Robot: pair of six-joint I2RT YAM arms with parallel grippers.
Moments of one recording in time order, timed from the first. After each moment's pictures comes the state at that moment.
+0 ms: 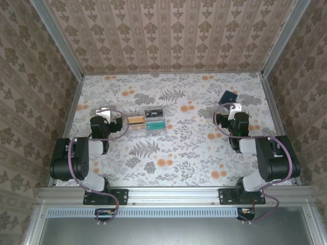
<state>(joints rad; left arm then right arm) -0.02 1.54 0.39 0.73 -0.01 0.09 0.00 1.52 0.41 0.74 0.02 0.05</state>
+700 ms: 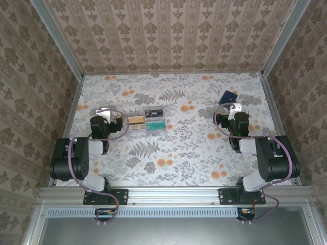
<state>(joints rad) -0.02 1.54 0.39 0.73 0.00 0.09 0.00 1.52 0.41 0.74 0.02 0.05</state>
